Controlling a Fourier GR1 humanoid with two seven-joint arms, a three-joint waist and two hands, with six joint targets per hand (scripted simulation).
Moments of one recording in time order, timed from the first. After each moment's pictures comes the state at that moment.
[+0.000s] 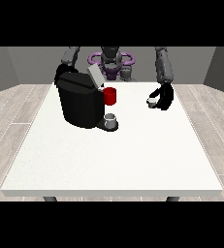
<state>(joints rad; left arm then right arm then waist) -0.55 0.41 0.05 -0.58 -0.60 0.13 -0.30 -0.21 -0.04 -0.04 -1.40 -0.01 -0.14 -0.04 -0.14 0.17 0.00</state>
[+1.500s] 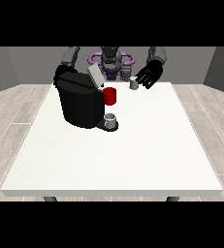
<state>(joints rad) -0.90 0.43 0.07 -0.70 -0.61 -0.12 -0.23 -0.27 -0.02 -0.04 -1.26 -0.03 -0.13 -0.09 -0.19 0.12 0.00</state>
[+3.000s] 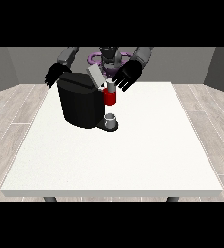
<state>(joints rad) -1.15 0.45 0.13 -0.63 -0.63 -0.13 -0.12 -0.34 -0.04 -0.02 -1.39 -0.01 -0.17 -0.04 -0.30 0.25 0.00</state>
